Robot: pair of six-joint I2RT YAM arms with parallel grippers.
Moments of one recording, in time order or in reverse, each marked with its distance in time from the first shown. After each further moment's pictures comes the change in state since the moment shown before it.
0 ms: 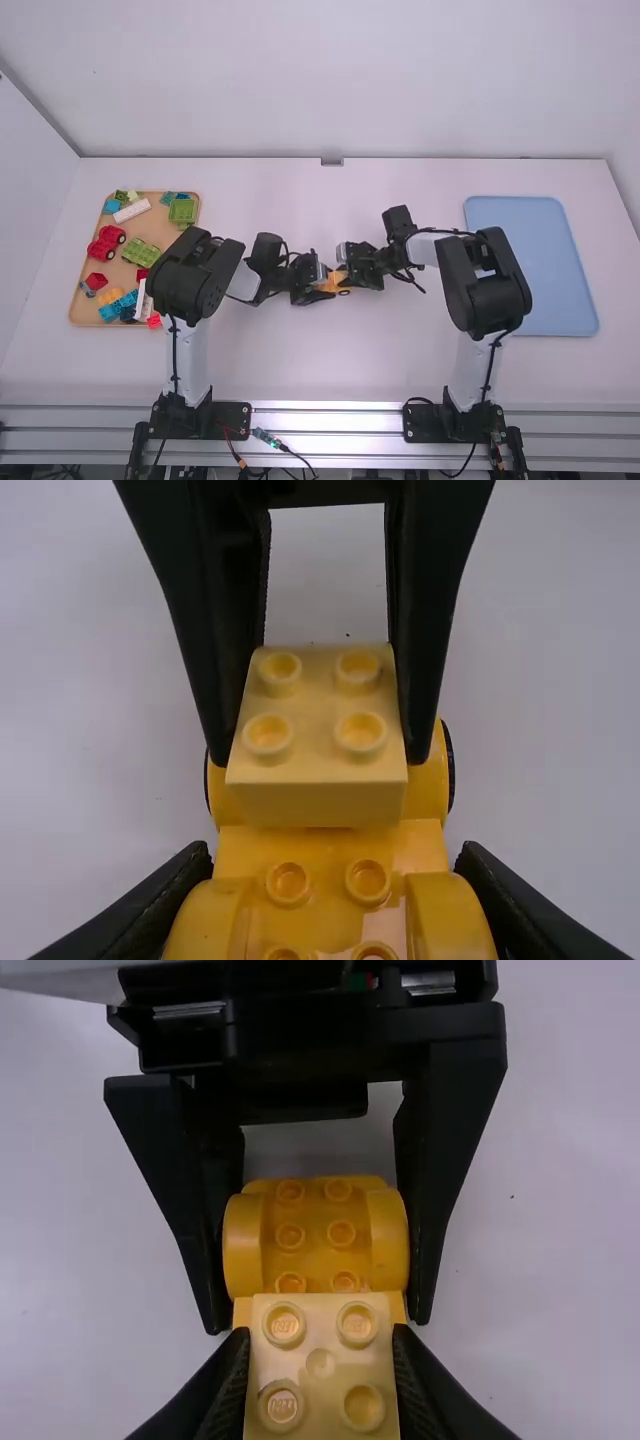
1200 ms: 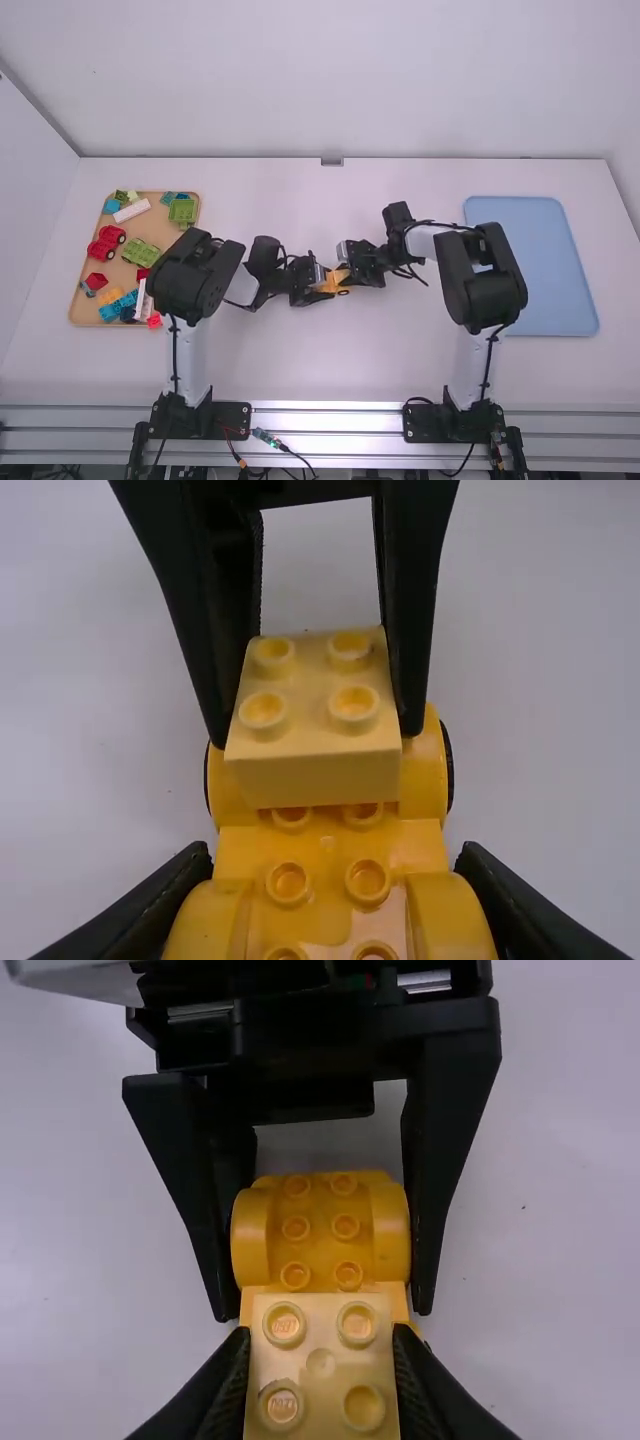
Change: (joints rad) left arm 0.000 0.001 -0.046 0.110 -0.016 -0.035; right arm -0.009 0.042 0.081 -0.133 -0.031 -0.099
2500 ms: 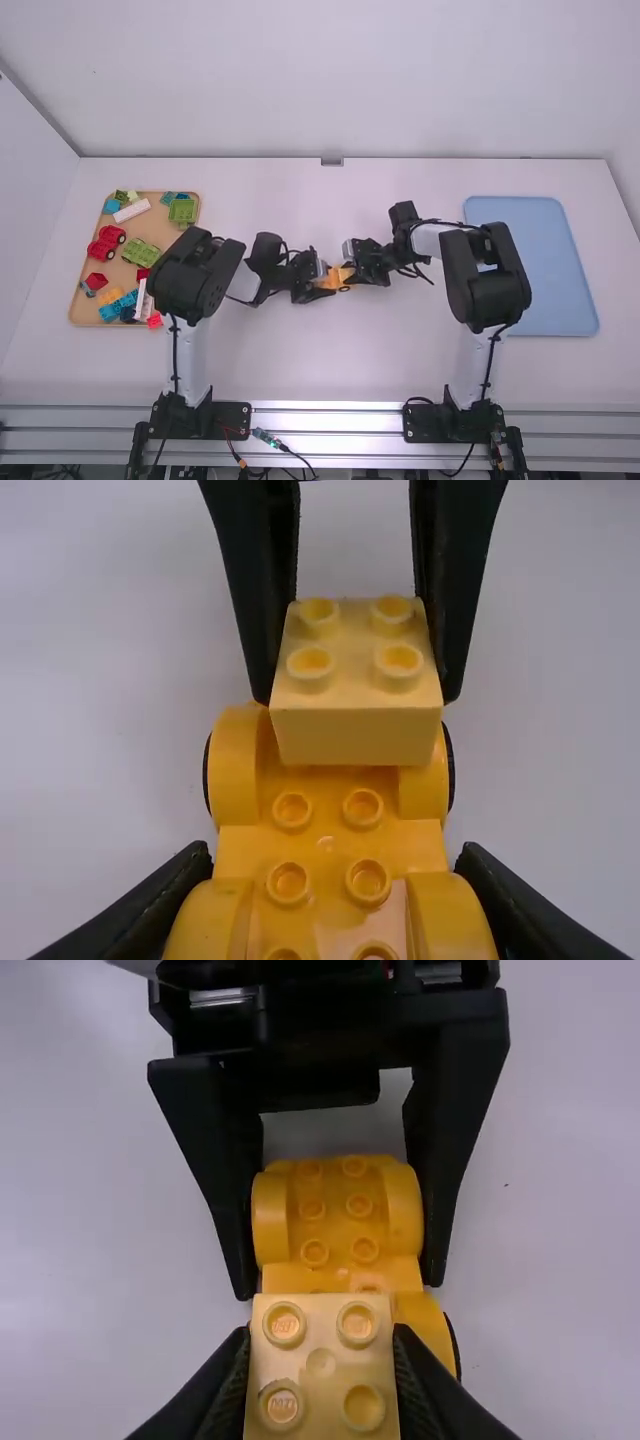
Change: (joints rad) left arm 0.000 0.004 0.051 -0.077 -0.012 -0.027; right arm -0.032 0.000 0.002 -0.023 -0.011 -0.049
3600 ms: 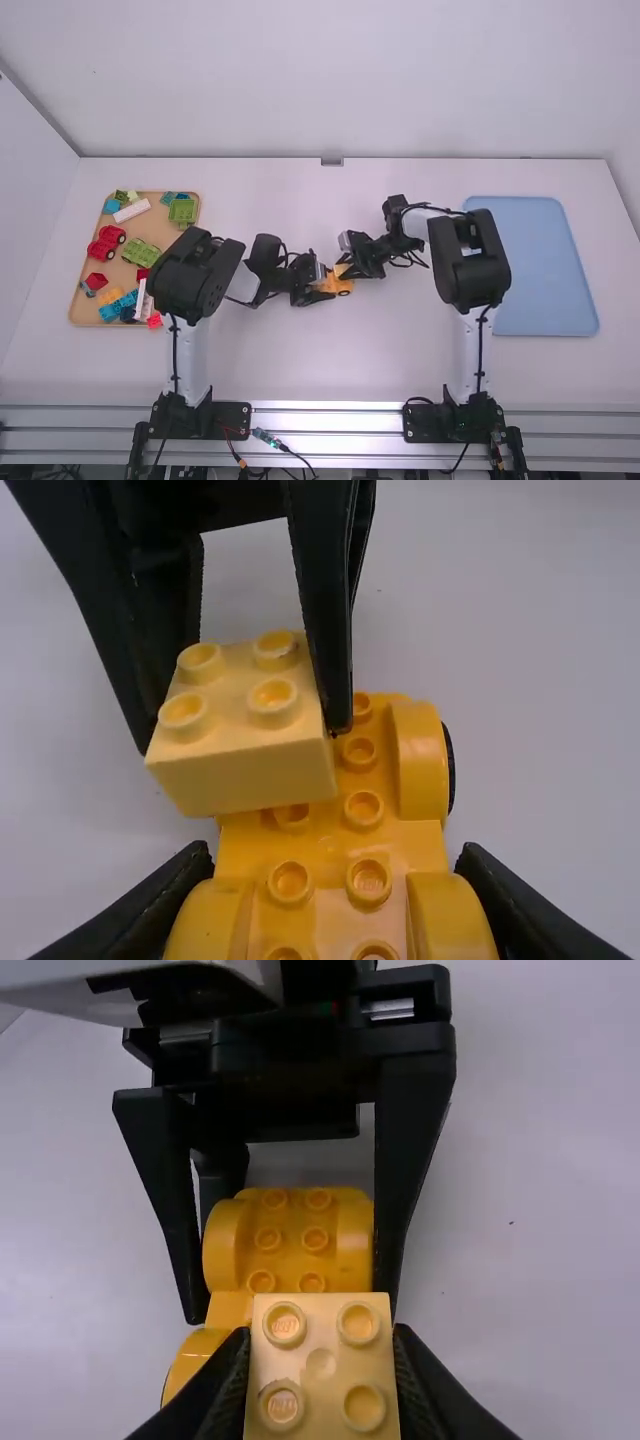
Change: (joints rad) left arm 0.004 0.000 -0.007 -0.016 0.042 0.030; right arm 0.005 0.164 0.236 -0.293 -0.064 -0.138
